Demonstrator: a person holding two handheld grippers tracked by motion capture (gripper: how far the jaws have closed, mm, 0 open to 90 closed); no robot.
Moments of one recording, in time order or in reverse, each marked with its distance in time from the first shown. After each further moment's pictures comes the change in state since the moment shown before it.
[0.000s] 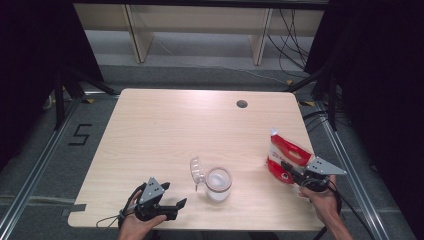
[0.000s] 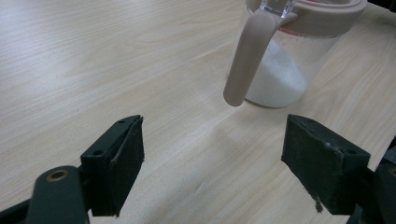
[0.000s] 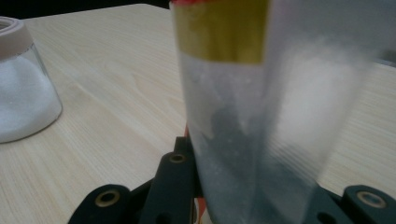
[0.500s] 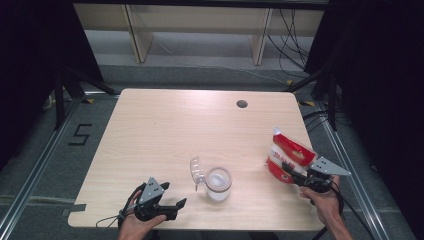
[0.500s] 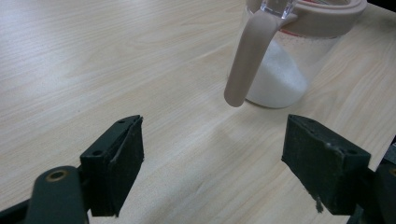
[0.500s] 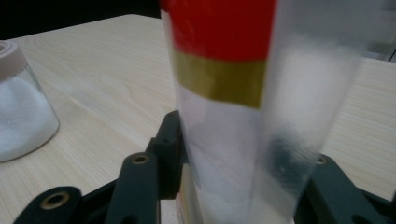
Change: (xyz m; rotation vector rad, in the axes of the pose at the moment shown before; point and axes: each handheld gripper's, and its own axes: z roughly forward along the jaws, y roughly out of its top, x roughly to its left) left arm 0.001 0.000 -0.001 -0.004 -0.004 0.005; right arm 0.003 0.002 -0.009 -0.009 -0.025 0.100
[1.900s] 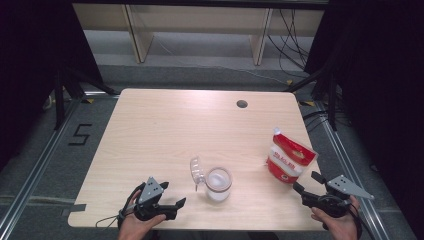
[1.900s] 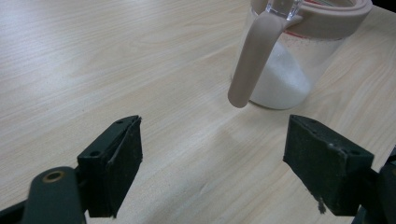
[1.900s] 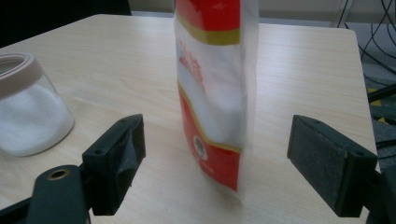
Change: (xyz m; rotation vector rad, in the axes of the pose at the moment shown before) left arm 0.001 0.000 0.000 -0.005 0.012 -0.014; right arm 0.032 -0.003 -0.061 0.039 -0.146 0.104
